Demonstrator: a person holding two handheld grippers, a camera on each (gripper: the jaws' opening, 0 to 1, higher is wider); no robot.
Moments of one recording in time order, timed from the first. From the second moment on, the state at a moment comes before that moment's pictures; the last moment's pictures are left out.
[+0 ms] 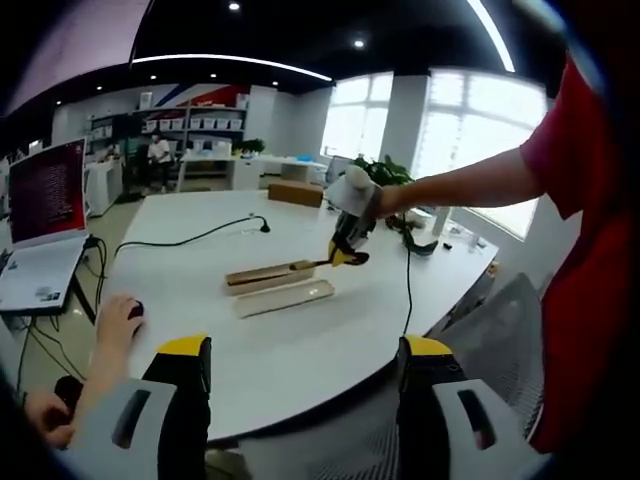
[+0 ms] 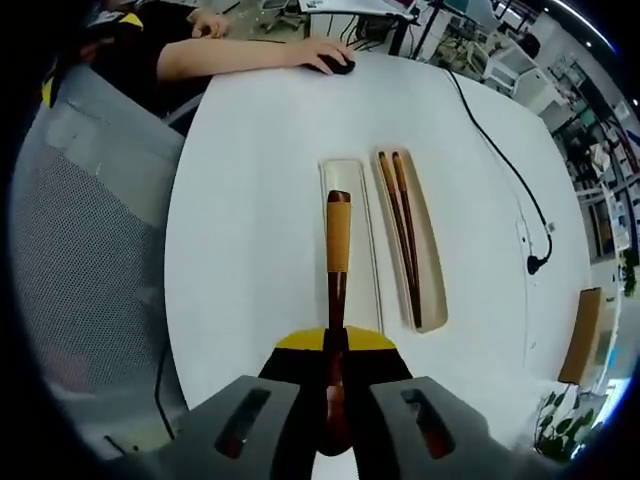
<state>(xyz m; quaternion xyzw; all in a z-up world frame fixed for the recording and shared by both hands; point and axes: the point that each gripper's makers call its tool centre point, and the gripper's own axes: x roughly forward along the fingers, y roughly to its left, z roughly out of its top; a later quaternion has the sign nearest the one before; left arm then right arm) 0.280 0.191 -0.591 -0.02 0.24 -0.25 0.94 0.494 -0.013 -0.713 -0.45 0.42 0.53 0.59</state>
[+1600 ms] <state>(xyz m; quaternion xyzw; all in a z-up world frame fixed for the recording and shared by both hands) 0.302 0.190 -0.592 0.00 0.26 -0.25 0.93 0.593 -0.016 -0.665 -0.55 0.35 0.51 0.56</state>
